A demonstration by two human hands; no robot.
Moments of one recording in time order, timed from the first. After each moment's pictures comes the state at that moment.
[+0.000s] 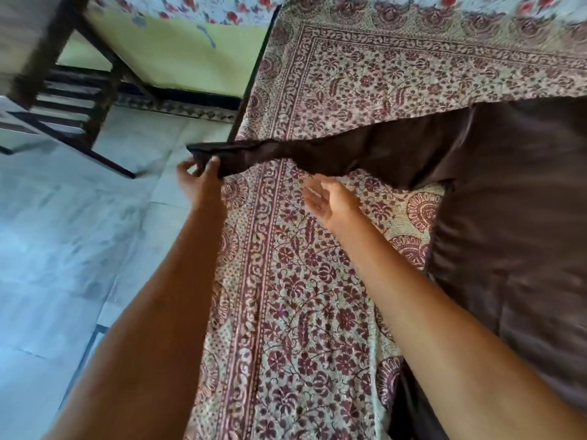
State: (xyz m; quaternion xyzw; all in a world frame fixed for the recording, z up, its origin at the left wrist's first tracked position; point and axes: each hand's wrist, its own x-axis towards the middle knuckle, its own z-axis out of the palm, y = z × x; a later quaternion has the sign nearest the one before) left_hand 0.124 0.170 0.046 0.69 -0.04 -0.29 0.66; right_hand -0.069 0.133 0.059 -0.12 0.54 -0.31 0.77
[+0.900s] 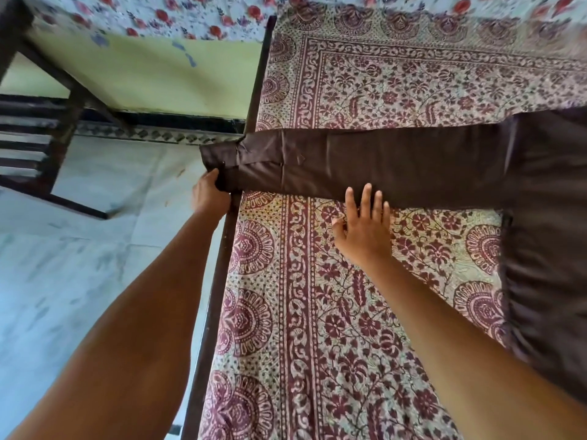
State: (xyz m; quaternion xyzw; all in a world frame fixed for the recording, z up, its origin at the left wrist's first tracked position) left_hand 0.238 0.069 -0.043 0.86 -0.40 -0.25 0.20; right_hand -0.029 0.086 -0.042 -0.75 0.64 0.07 0.14
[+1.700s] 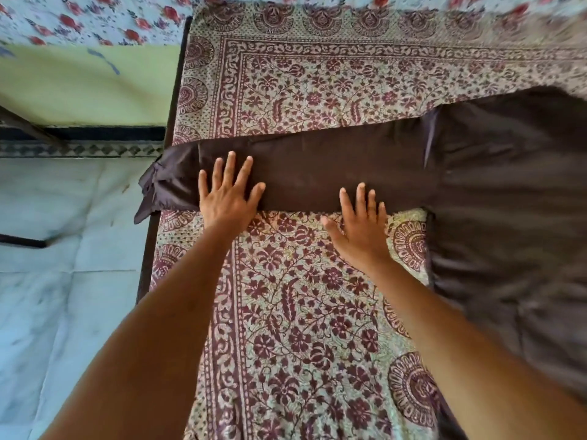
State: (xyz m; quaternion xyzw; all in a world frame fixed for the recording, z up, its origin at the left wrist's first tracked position) left_hand 0.094 0.026 -0.056 0.75 -0.65 -0.12 0.01; right_hand -0.143 0.062 -0.041 -0.74 0.65 0.04 0.19
